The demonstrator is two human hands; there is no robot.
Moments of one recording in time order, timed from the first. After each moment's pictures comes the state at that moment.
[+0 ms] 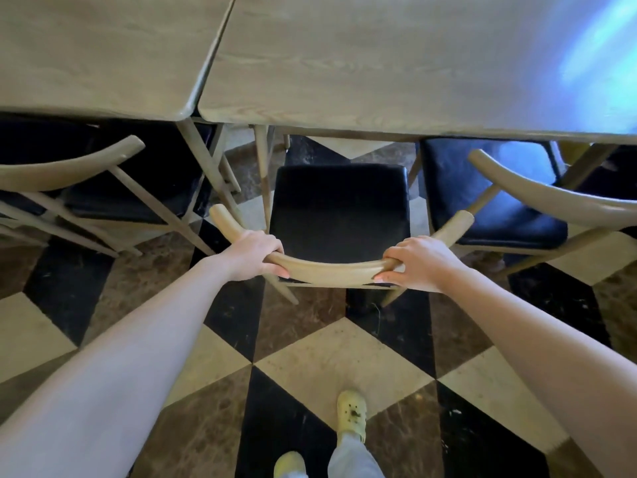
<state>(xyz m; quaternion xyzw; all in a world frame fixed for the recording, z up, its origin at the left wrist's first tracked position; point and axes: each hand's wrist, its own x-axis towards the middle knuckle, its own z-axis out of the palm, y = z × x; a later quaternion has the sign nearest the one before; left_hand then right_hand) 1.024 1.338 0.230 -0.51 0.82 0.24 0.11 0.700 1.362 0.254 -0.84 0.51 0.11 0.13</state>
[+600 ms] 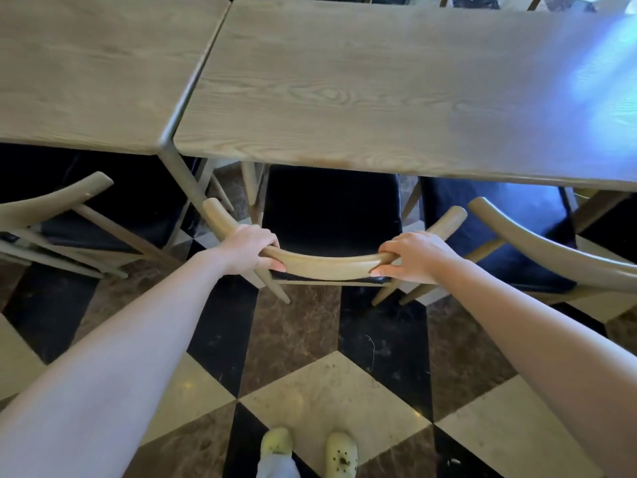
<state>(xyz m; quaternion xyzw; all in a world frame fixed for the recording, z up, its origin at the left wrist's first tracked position) 0.994 1.215 0.223 -0.52 0.81 0.25 0.10 0.665 1.233 0.237 -0.83 0.52 0.09 0.15</state>
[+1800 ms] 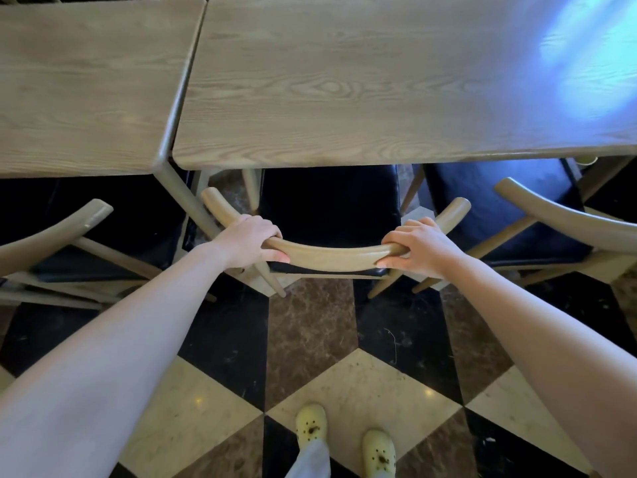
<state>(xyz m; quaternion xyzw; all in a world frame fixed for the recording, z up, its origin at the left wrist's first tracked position) 1.038 1.176 0.232 -0.48 0.84 0.22 0.11 0.702 1.227 0.198 -0.82 0.55 -0.01 0.16</state>
